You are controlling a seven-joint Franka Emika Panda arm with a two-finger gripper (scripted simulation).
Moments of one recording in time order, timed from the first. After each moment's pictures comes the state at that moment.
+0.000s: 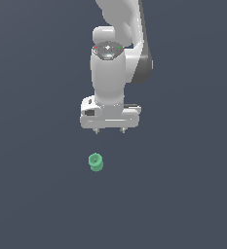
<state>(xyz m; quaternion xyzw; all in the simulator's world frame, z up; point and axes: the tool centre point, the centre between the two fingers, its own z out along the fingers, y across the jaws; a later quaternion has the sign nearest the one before) 0.019 -0.011 0.206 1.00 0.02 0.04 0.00</state>
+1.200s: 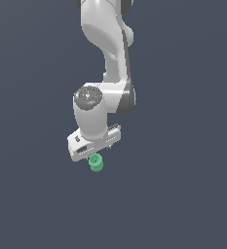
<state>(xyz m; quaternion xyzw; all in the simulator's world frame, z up) 0.065 -0.062 0.125 0.97 0.26 0.01 0.01</state>
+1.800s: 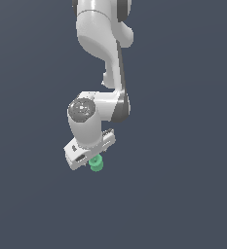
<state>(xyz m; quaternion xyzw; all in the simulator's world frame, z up) 0.075 -0.078 0.098 0.95 0.32 0.00 0.00</state>
